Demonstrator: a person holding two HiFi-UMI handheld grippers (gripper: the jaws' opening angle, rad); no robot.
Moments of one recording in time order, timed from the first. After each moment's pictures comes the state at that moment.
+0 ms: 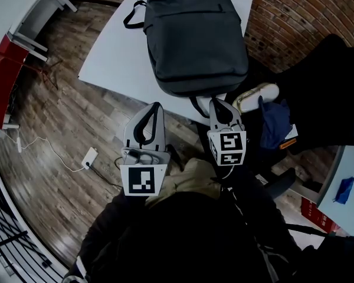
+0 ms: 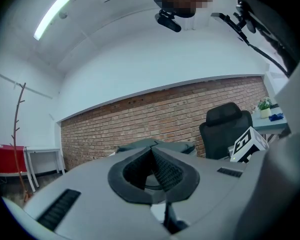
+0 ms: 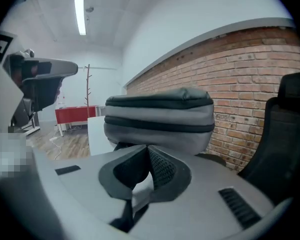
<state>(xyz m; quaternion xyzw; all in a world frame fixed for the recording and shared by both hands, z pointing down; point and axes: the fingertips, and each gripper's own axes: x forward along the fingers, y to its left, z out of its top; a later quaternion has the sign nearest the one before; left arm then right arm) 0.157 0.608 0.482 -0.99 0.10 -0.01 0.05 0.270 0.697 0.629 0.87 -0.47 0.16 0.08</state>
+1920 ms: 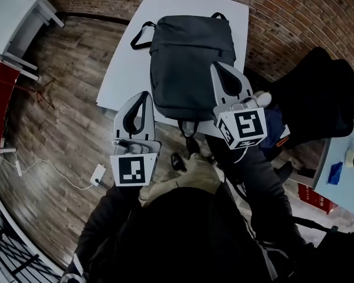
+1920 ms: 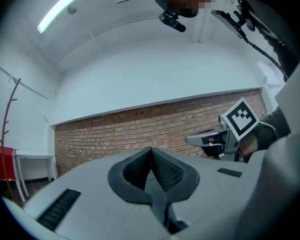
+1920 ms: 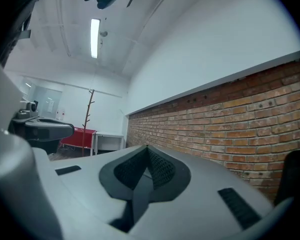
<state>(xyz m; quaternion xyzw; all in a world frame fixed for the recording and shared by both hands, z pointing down) 0.167 0.458 0.358 -1.00 0.06 0.04 0.05 0.301 0.556 0.367 0.88 -0.48 -0.02 0.03</state>
